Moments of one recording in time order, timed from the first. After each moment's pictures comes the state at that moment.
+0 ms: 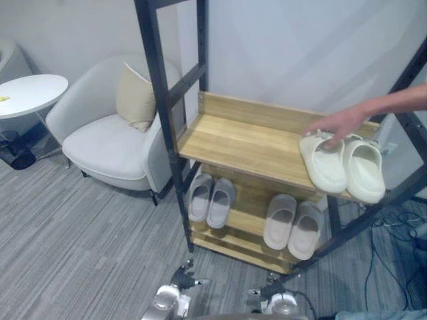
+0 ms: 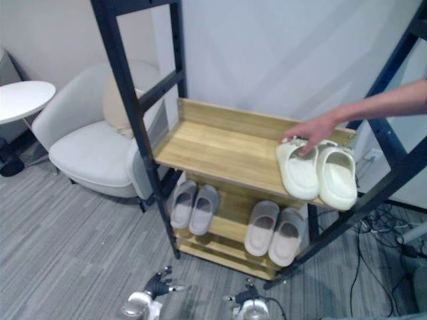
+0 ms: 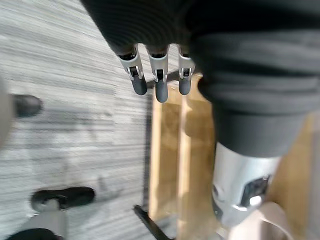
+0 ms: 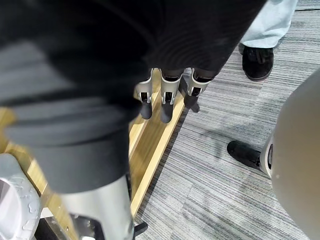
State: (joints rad) left arm 0.06 0.09 -0.25 0.91 -0.05 -0.08 0.03; right arm 0.00 0.02 0.00 1.08 -0.15 -0.03 -0.21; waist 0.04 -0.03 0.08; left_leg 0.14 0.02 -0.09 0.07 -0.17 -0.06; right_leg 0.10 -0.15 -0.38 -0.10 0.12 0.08
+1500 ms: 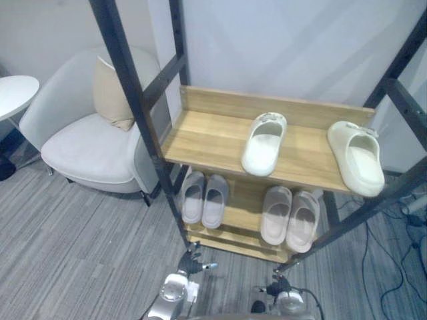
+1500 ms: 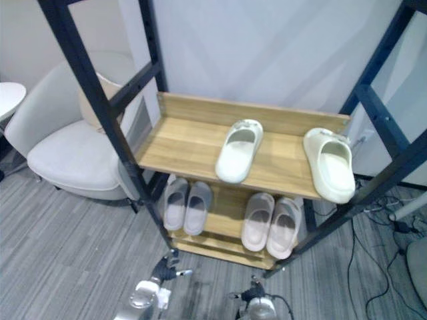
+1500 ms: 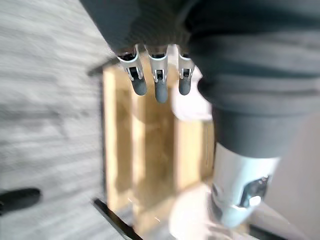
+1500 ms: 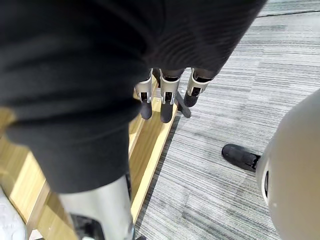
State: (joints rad) left arm 0.07 0.05 -0.36 0.60 -0.10 -0.10 0.04; right arm -0.01 -0.02 0.01 1.07 -0.16 -0.04 -0.19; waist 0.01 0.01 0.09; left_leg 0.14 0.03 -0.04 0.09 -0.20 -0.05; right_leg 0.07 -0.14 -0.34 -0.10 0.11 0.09
